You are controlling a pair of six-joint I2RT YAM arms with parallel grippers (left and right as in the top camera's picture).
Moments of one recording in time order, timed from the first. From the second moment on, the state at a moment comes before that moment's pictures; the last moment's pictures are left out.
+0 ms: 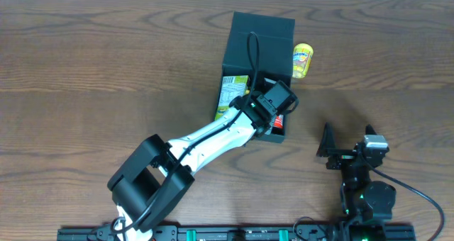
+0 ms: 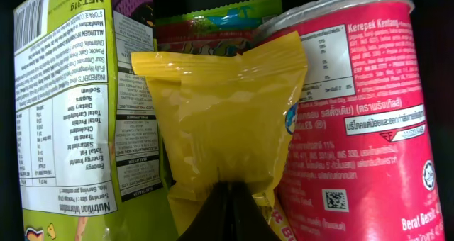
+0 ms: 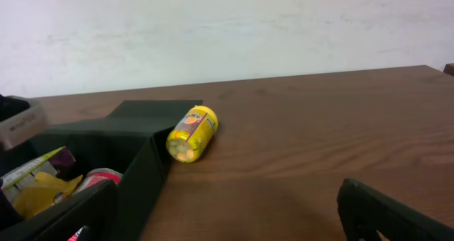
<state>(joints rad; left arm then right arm) -0.88 1.94 1.37 -0.63 -0.27 -0.48 -0.02 0.01 0.01 -0.07 -0.01 0.11</state>
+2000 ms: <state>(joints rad) -0.82 1.69 1.36 -0.78 -0.42 -0.49 -0.02 0.01 0.01 -0.07 -0.01 0.11</state>
